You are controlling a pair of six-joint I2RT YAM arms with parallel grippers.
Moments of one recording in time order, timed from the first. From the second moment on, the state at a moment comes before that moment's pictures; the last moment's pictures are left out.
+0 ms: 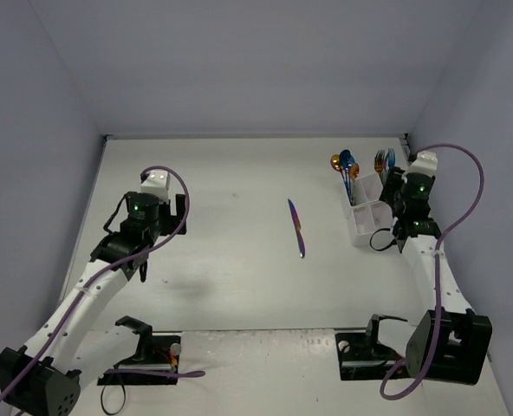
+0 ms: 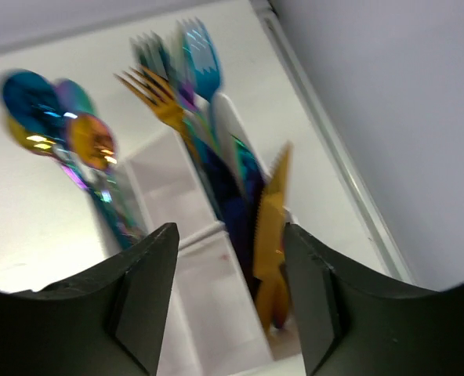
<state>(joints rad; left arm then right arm) -0.35 0.93 0.83 -0.44 -0.27 -0.15 -0.13 1.13 0.75 0.00 0.21 0.05</state>
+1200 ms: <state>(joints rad) -0.35 0.97 0.83 -0.44 -0.26 -0.14 0.43 1.83 1.14 -0.50 0.00 0.21</state>
